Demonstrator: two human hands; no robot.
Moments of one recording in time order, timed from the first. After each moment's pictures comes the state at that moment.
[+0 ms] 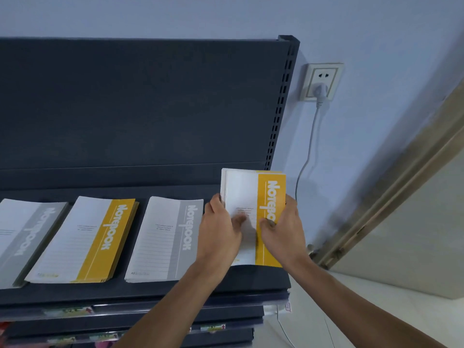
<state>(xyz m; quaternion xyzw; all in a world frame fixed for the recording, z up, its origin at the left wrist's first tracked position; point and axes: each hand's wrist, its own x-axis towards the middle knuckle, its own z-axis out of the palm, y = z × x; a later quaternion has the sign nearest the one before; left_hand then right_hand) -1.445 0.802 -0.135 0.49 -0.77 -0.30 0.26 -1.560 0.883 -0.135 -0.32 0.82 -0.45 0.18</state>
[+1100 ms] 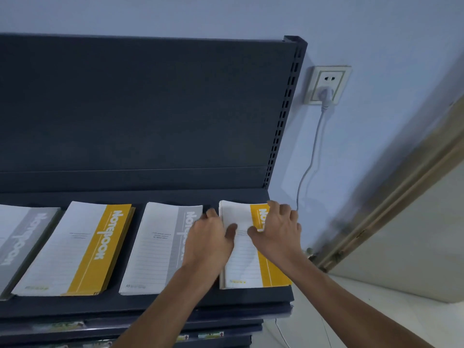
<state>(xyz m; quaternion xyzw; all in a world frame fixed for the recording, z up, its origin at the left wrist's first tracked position) -1.435 0.780 -0.133 0.52 -0.82 -0.19 0.15 -1.564 0.850 -0.136 -0.39 0.90 -0.18 0.09</state>
